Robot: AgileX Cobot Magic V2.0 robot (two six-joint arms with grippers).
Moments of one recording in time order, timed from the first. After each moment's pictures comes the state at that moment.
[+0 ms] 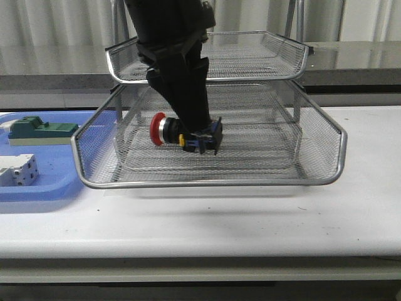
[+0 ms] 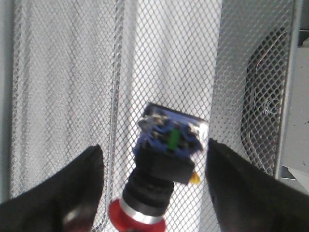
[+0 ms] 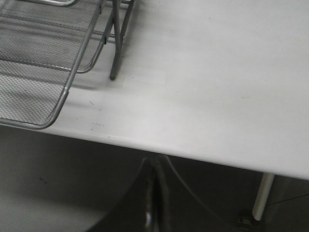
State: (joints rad) left arm -0.68 1.90 -1.69 -0.15 1.13 0.82; right arm 0.01 0.53 -0.74 0.13 0.94 -0.18
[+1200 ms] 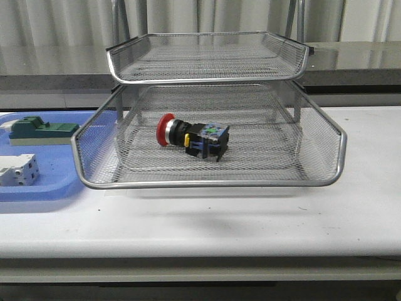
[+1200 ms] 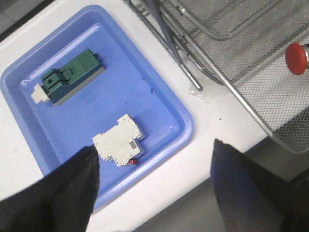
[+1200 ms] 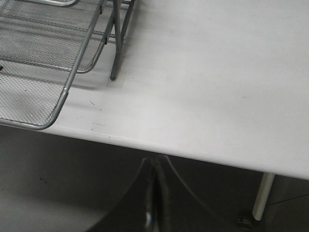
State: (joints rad) left arm -0.19 1.20 -1.30 -0.12 1.06 0.42; right arm 0.01 0.53 -0.74 0.13 0.94 -0.18
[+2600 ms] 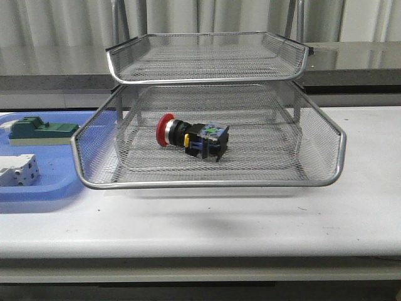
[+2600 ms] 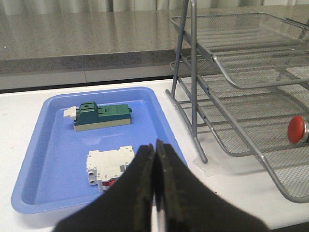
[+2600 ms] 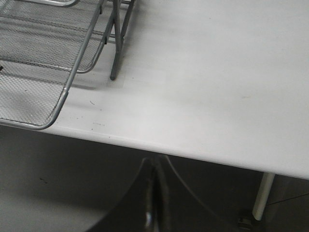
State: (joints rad) left arm -0.17 0.28 -0.24 -0.26 0.22 0.18; right arm 0.01 0.53 -0.74 0.13 0.94 -0.18
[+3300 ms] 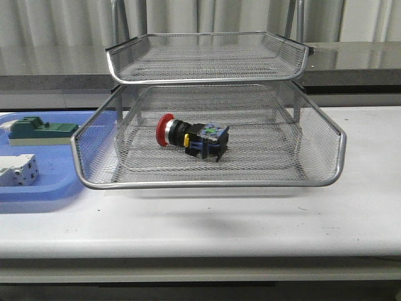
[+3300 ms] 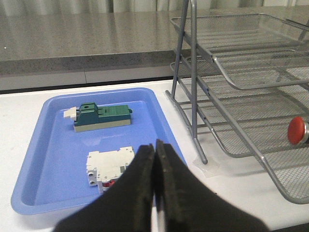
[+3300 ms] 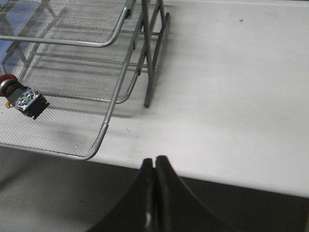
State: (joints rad) left arm -0.17 0.28 -0.24 -0.26 0.22 0.18; right arm 0.01 0.56 -0.74 0.28 0.86 -0.18
